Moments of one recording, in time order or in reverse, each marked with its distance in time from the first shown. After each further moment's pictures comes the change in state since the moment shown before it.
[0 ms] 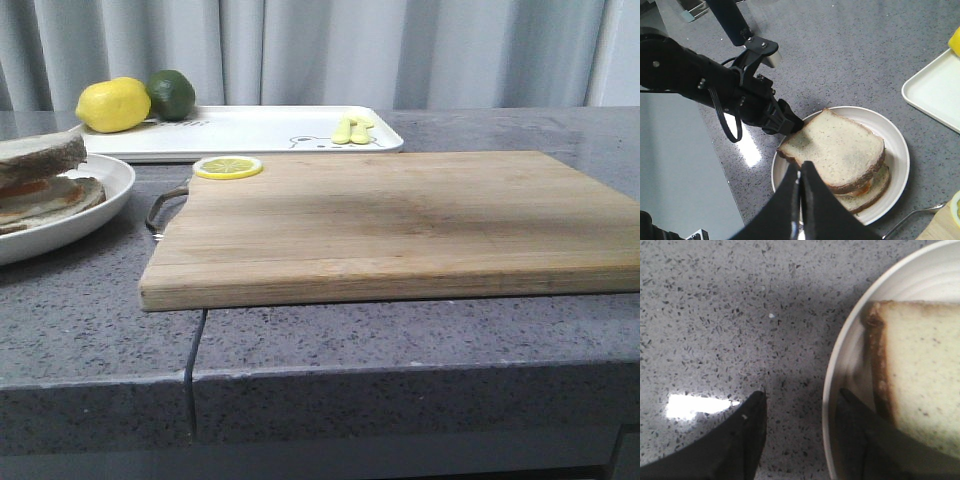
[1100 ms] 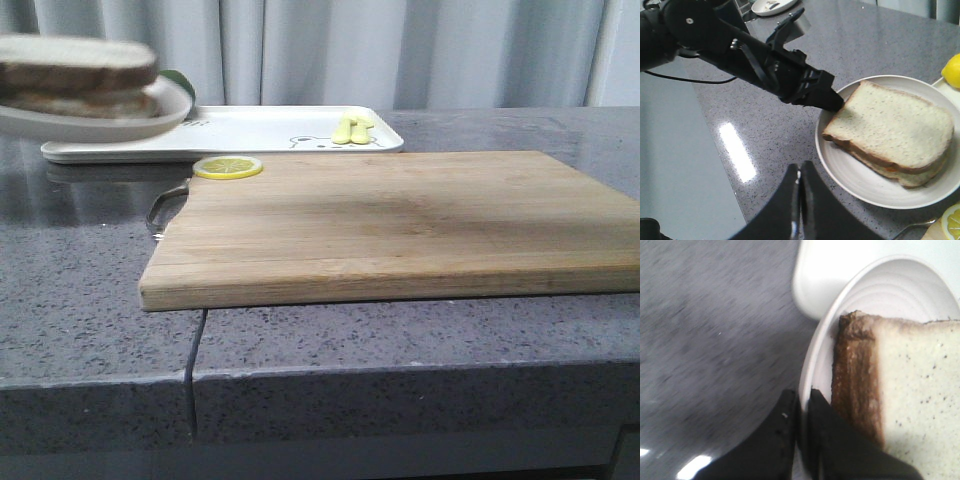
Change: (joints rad) left arm -0.004 0.117 -0.311 -0.407 0.052 0.040; right arm 0.000 -0.097 0.002 -0.014 -0.004 0.000
